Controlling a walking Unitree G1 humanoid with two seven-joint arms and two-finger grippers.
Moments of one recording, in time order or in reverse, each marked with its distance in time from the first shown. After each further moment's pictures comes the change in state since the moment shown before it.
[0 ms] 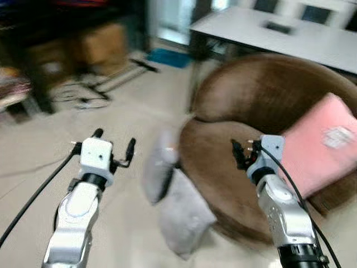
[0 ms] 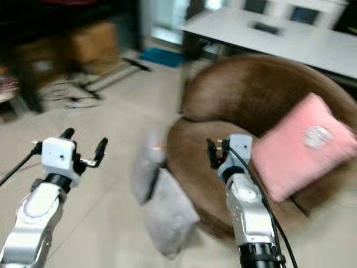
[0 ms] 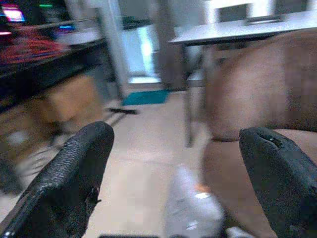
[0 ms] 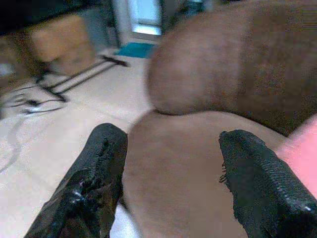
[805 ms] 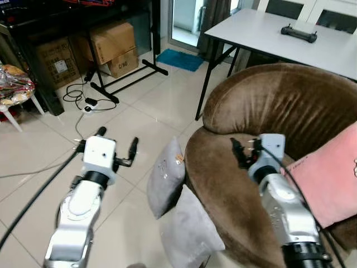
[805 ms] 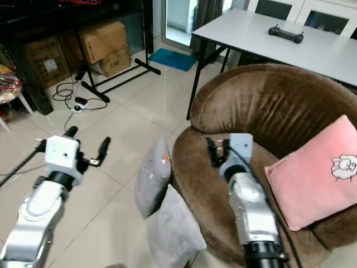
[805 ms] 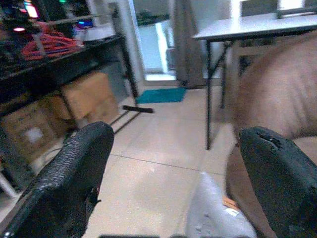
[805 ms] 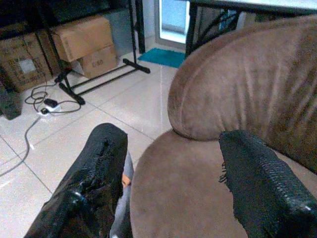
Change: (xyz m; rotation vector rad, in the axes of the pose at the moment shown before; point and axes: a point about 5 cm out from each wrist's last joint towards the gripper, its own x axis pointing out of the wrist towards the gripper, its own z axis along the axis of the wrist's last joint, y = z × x) left arm 0.002 -0.004 0.001 0.021 0.005 -0.022; right arm 0.002 -0.004 0.003 -0.031 -0.028 0.068
